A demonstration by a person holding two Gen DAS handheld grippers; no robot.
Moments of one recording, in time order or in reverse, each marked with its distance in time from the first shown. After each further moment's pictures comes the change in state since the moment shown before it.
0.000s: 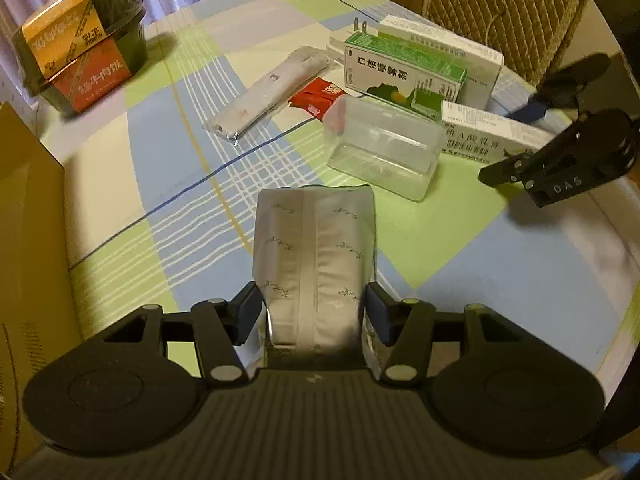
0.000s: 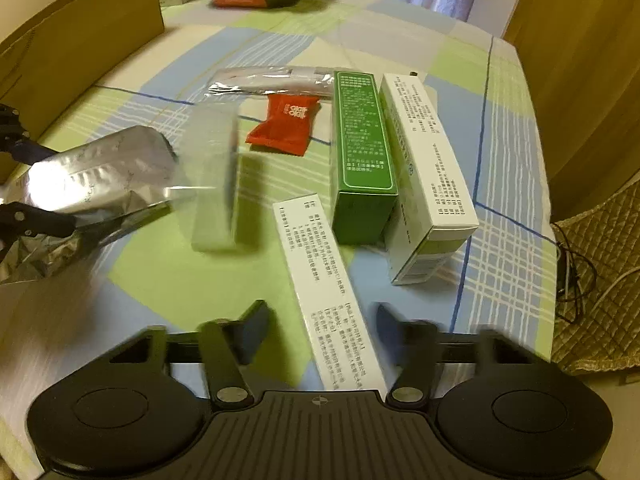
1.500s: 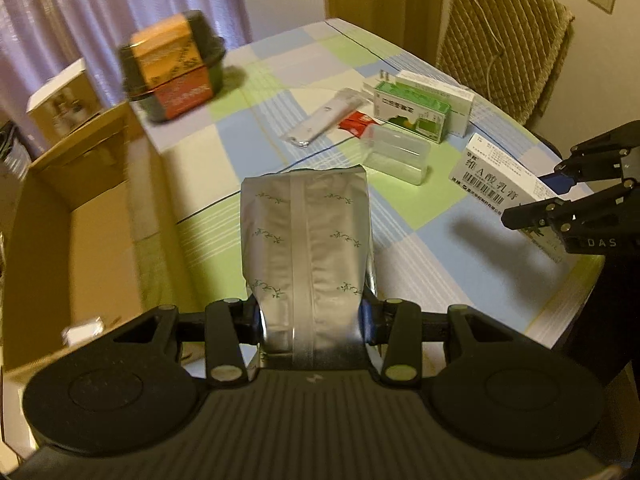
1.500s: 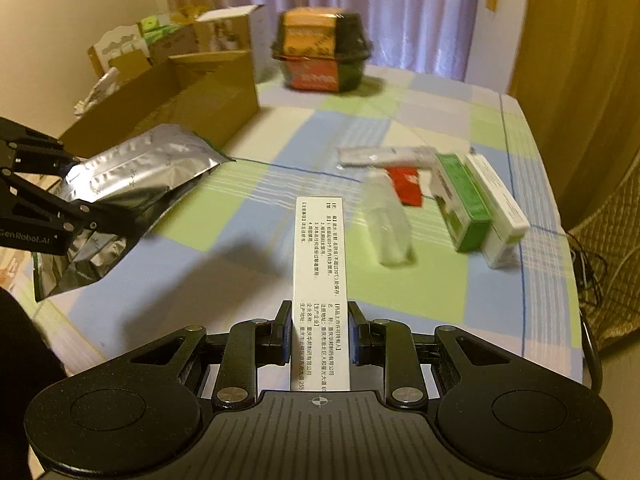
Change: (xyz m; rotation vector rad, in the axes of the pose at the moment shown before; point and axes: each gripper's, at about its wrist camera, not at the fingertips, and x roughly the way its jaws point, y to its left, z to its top) left arm -0.155 0.029 -0.082 -0.044 -0.120 0.077; right arm -0.129 0.148 -0.027 0.094 -0.200 0.058
